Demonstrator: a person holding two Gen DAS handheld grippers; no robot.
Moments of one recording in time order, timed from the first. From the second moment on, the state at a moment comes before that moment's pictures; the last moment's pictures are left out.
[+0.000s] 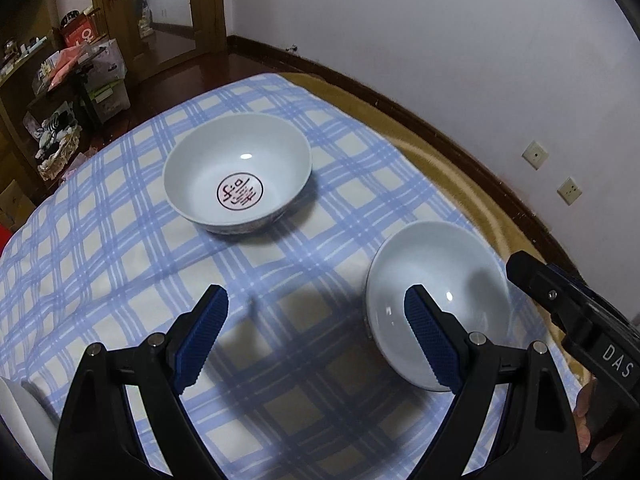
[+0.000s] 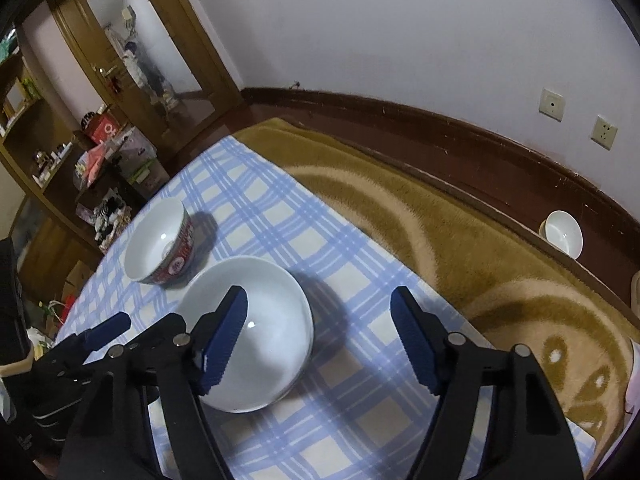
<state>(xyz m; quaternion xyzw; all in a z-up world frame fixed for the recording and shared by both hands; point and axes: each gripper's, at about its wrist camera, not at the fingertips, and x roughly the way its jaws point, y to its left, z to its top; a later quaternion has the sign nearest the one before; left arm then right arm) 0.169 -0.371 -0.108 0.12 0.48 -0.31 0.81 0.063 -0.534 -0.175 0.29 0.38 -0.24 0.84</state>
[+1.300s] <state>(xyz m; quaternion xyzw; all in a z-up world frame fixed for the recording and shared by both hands) 0.171 -0.406 -0.145 0.12 0.55 -0.32 0.76 0.088 -0.537 -0.216 0.33 0.45 -0.18 0.81</state>
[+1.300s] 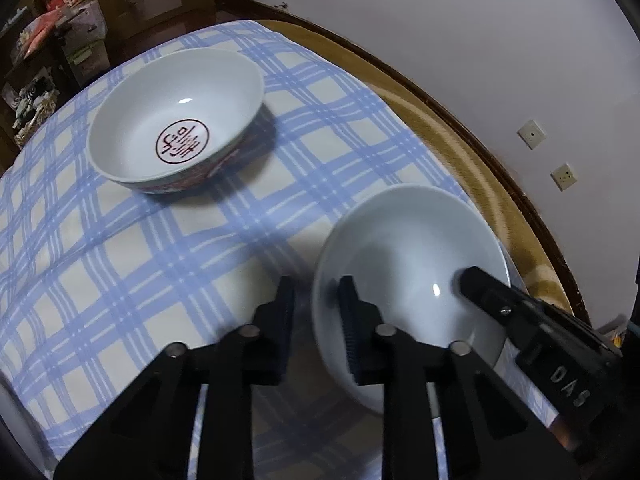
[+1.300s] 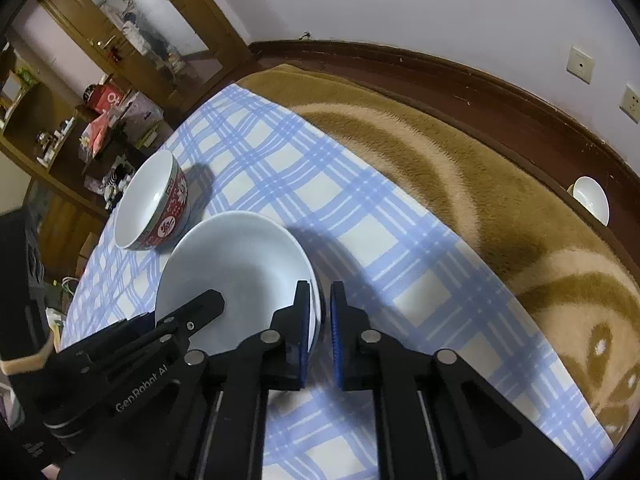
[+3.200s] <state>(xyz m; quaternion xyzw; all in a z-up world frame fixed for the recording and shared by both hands) 0.161 -0.076 -0.016 0.01 0.50 -0.16 0.85 0.153 -0.257 -0.090 0.17 0.39 0.06 0.90</state>
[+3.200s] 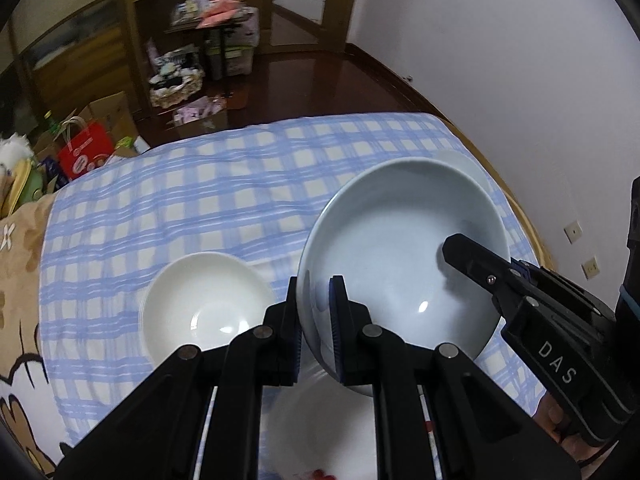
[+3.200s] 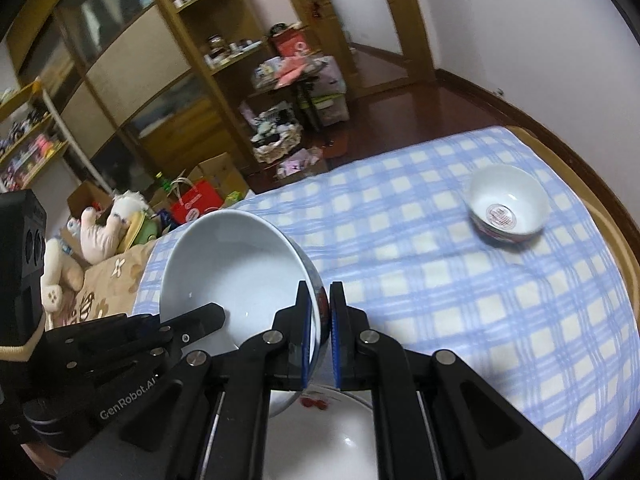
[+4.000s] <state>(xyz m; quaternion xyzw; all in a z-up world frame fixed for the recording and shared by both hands) 0.163 0.040 -0.062 -0.06 0.53 -0.10 0.84 0.178 -0.143 -0.118 0.08 0.42 0.13 0.90</state>
